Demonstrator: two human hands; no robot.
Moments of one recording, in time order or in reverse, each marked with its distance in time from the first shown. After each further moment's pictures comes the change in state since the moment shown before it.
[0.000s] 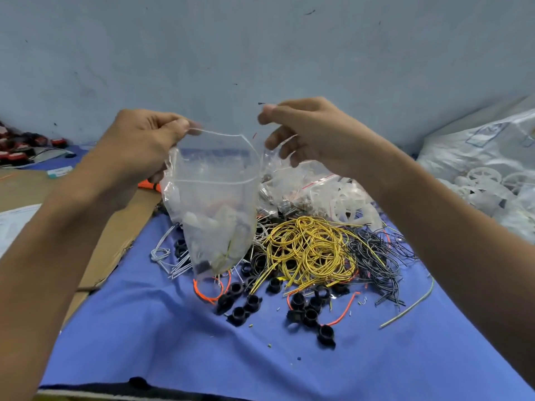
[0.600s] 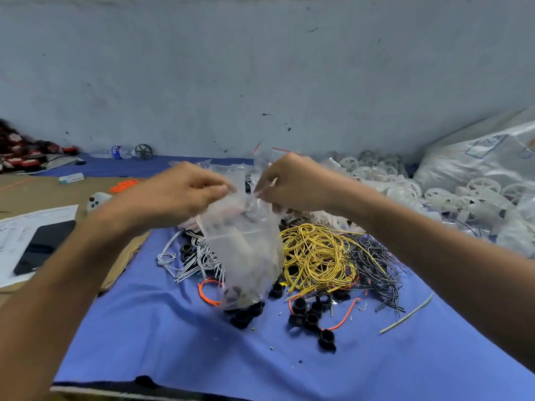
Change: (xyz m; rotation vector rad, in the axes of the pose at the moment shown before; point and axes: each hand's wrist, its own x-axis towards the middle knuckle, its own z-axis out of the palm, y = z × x) left_hand -0.029 0.002 0.013 0.249 -0.343 -0.001; right_hand -0.023 0.014 0.030 -0.701 -0.077 -0.044
